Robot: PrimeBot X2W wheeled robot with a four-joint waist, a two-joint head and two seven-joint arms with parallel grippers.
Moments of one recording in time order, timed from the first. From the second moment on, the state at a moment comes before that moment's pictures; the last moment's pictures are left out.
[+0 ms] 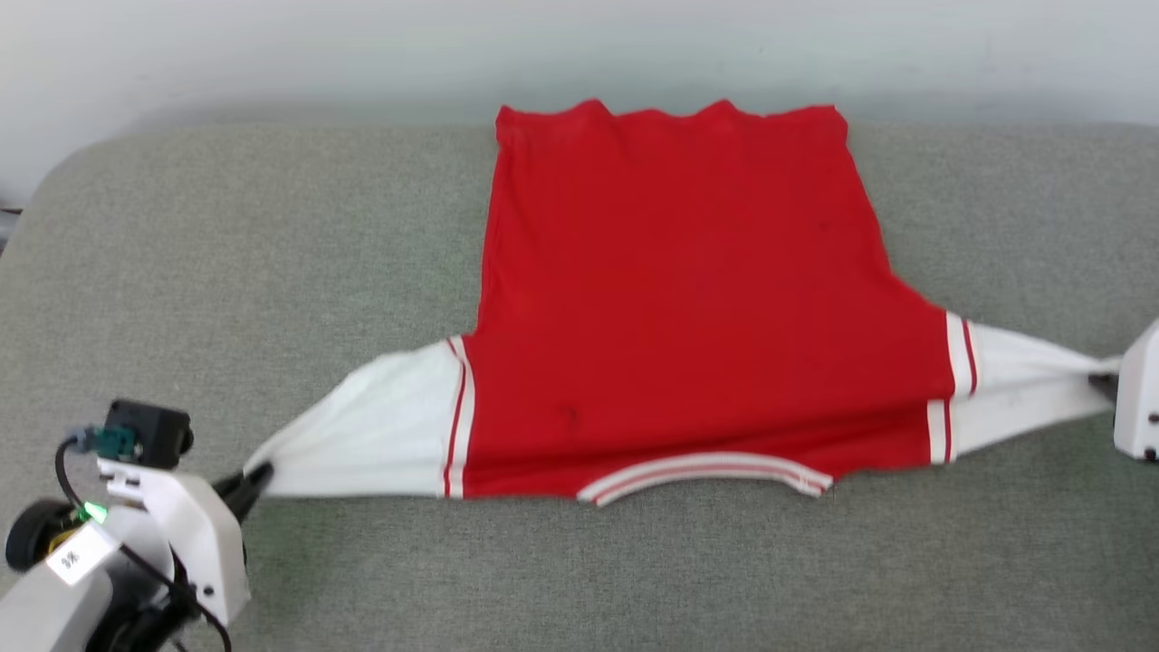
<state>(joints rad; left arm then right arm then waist) -0.31 0.74 -0.51 0.31 -0.84 -0.05 0.24 -0.57 -0.49 0.03 0.59 0.45 0.13 0.72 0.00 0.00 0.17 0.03</state>
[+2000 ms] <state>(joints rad) -0.15 0.81 -0.60 -0.58 -0.81 0.09 0.45 -0.90 -0.50 -0.24 0.15 0.25 0.13 1.31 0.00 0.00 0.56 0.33</state>
